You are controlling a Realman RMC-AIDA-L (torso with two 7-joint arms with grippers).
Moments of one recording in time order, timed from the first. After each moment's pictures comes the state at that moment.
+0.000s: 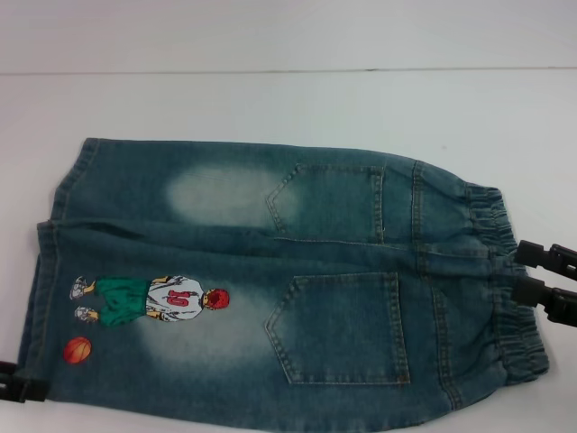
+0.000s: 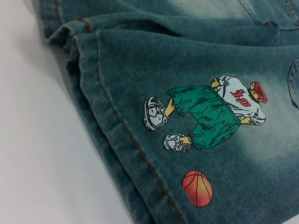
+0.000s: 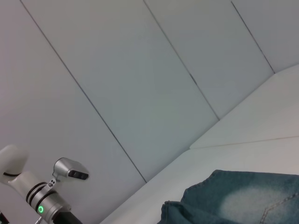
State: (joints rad) left arm -0.49 -1.98 0.34 0.89 2.81 1.81 -1.88; right arm 0.31 2.00 -0.35 -0.50 -2.05 -1.92 1.41
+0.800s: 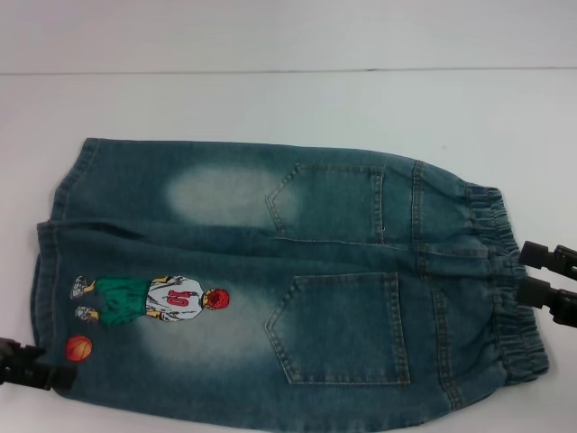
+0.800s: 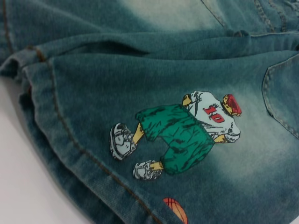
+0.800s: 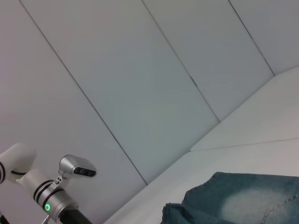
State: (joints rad) left arm -0.54 -1.99 0.35 0.85 2.80 1.81 -1.86; right arm 0.30 2.00 -0.34 -0.50 -2.05 -1.93 1.41
